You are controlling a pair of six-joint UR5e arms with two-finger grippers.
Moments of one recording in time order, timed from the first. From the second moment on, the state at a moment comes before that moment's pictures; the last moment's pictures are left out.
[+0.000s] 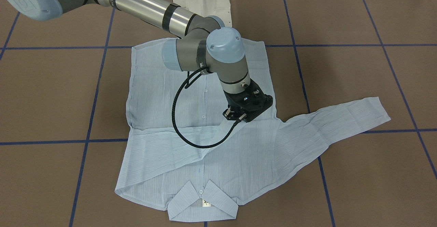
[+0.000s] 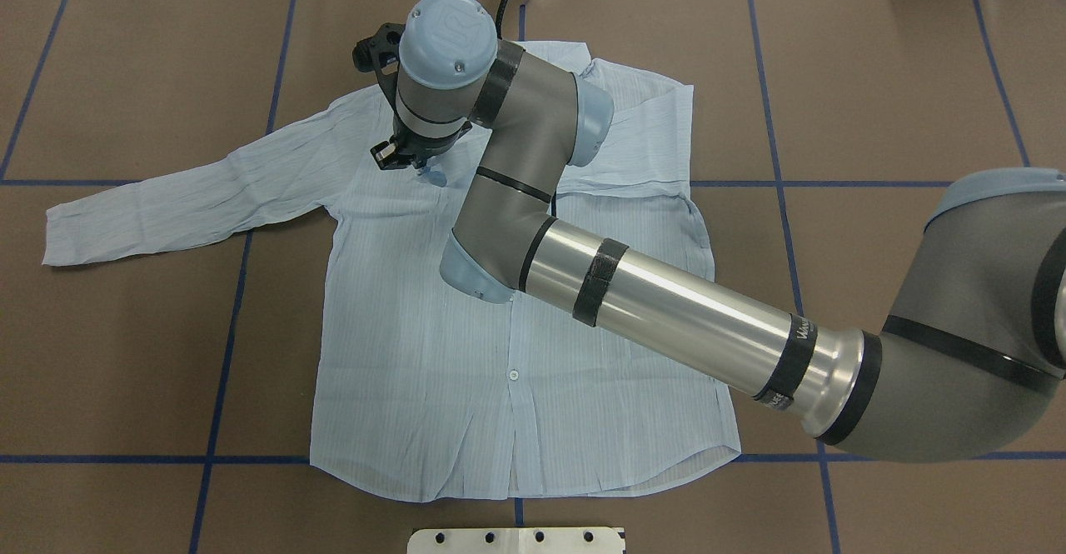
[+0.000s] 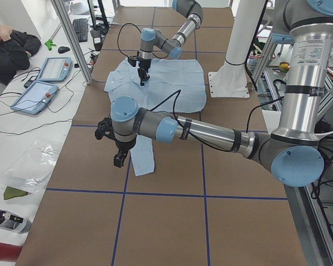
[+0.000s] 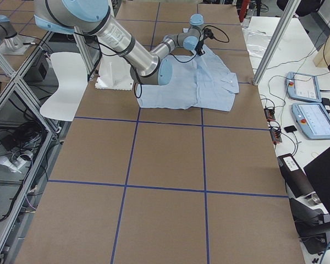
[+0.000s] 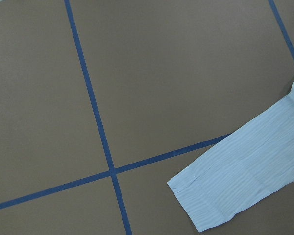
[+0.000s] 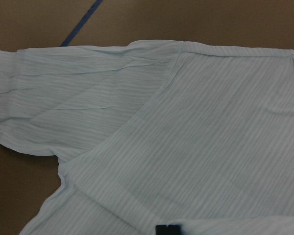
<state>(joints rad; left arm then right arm) -1.53 -1.65 -1.71 -1.64 -2.38 0.06 0.59 -0.41 1.00 -1.13 1.89 0.69</state>
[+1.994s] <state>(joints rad) -1.53 -1.66 -1.71 -1.65 -2.38 0.03 0.57 -0.54 1.09 -1.22 1.88 1.24</state>
